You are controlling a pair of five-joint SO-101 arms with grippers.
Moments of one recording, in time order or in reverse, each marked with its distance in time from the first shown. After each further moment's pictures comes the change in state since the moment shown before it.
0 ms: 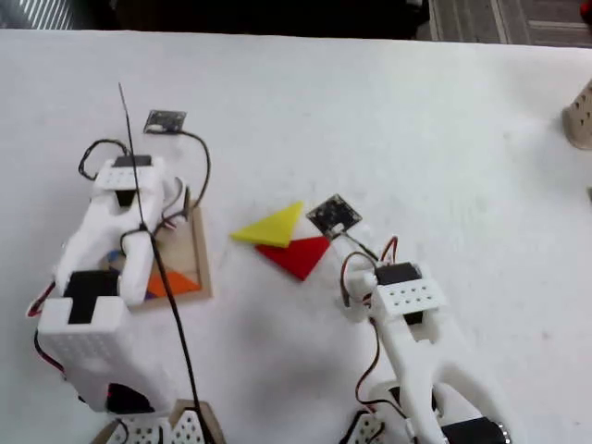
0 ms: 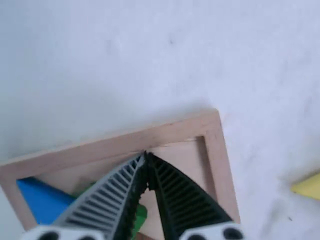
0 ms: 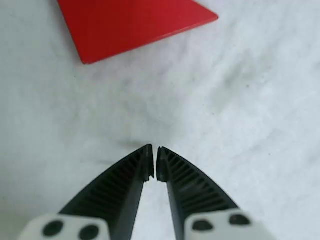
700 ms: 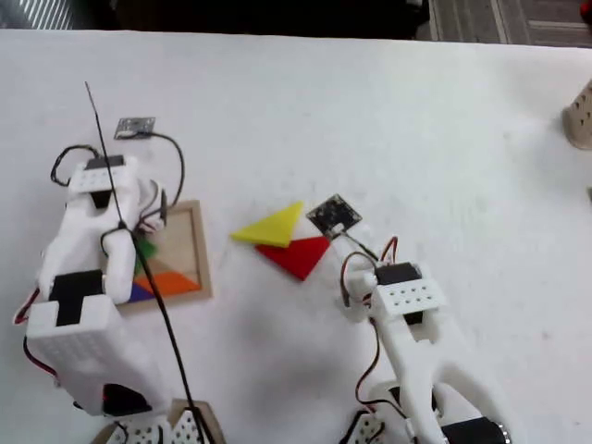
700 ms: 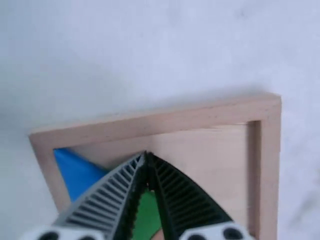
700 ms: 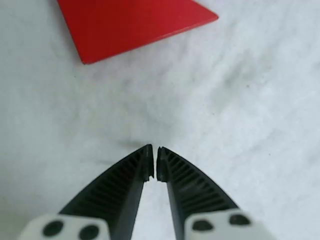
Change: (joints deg) left arm -6.3 0.1 -0.4 3.7 -0.1; right arm 0.0 0.0 0.0 0.0 0.0
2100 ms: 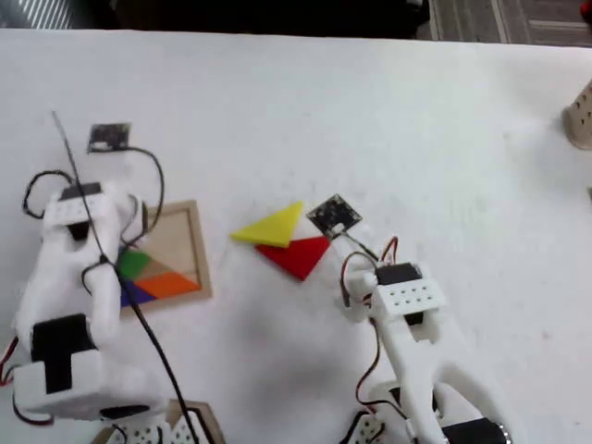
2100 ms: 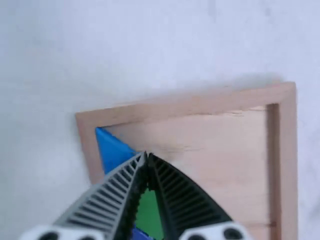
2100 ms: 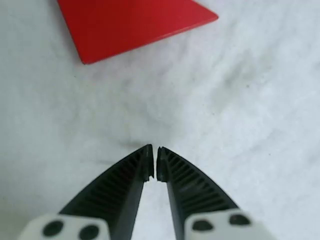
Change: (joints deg) left arm -4.9 -18.0 16.9 -9.8 -2.2; right arm 0.0 0.0 0.0 0.0 0.0
